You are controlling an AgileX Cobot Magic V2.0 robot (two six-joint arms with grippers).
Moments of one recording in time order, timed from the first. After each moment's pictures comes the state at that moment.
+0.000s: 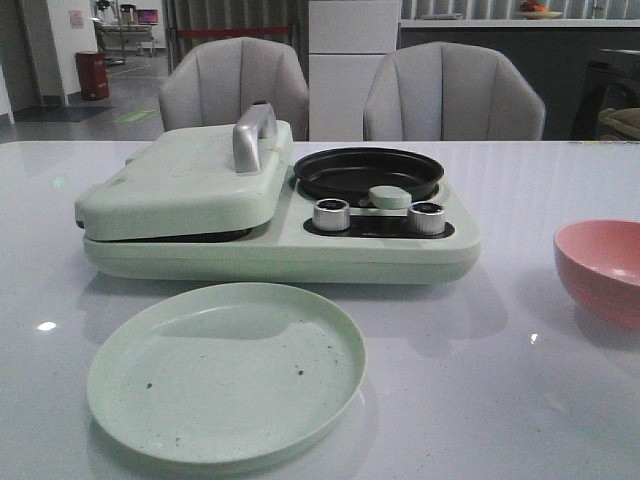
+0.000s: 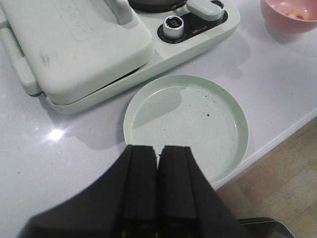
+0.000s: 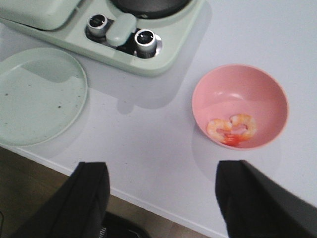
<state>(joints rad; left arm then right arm) -0.46 0.78 -0.74 -0.26 0.72 0.28 0.07 0.83 -0.94 0.19 1.01 -0.21</state>
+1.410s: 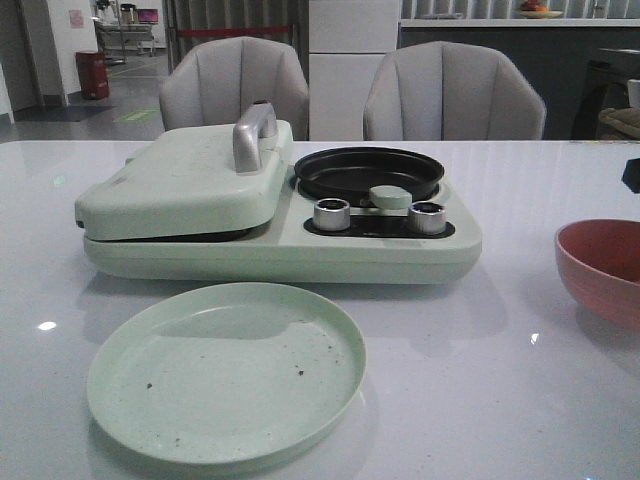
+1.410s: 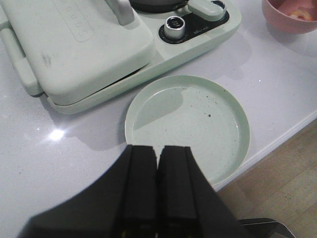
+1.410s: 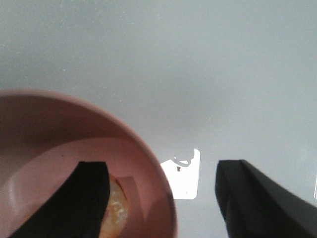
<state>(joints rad) -0.46 0.78 -0.74 -0.26 0.72 0.28 -0.12 1.79 -1.18 -0.12 0.70 0.02</state>
